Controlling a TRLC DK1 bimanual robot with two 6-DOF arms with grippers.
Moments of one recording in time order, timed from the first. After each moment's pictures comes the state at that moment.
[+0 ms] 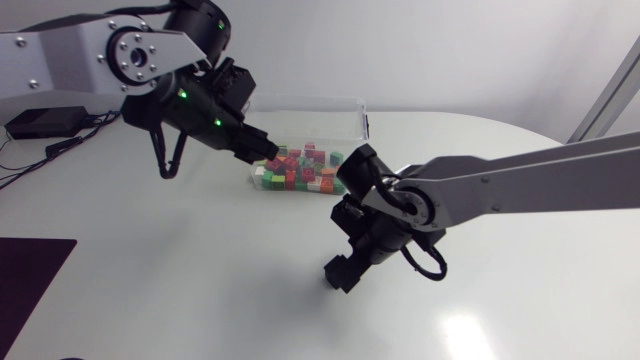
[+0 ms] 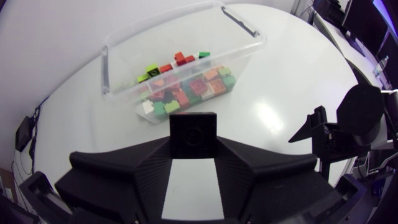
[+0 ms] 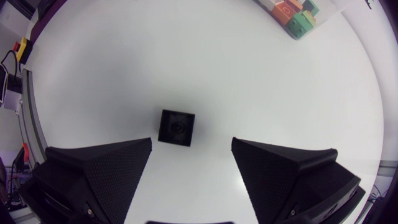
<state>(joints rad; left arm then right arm) -0.44 1.65 1.40 -0.67 0.01 0.11 0.67 1.76 0.99 -0.49 -0.06 -0.08</state>
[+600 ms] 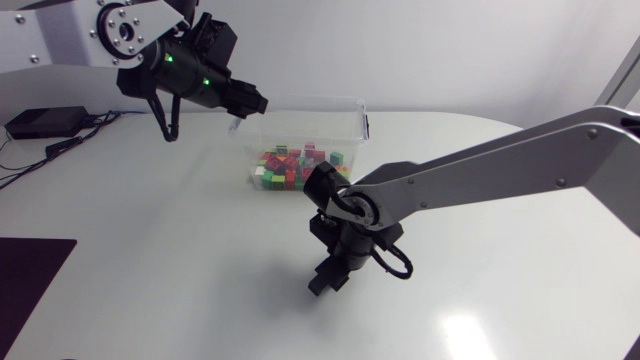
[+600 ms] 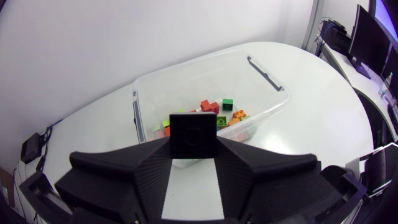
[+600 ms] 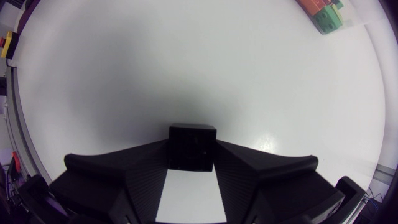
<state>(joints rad) -0.34 1.72 1.52 -0.50 0.04 0.16 0.74 1.96 1.13 -0.57 -0.01 -0.05</state>
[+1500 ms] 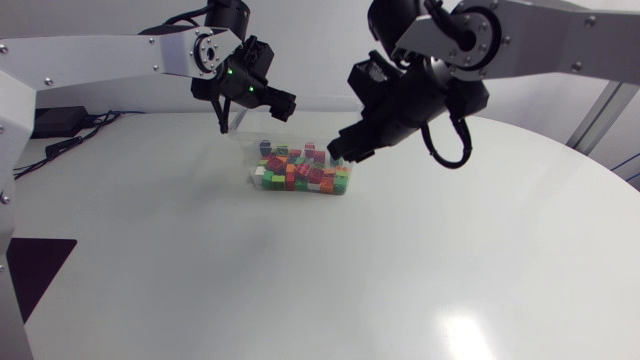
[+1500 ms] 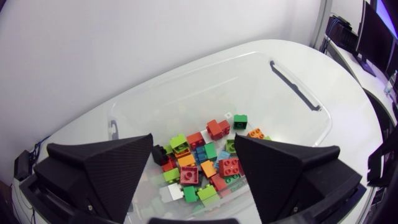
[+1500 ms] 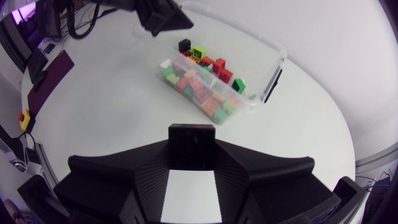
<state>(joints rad) -0.33 2.10 1.84 -0.45 0.06 0.20 0.55 1.69 1.49 -0.73 -0.01 -0.06</state>
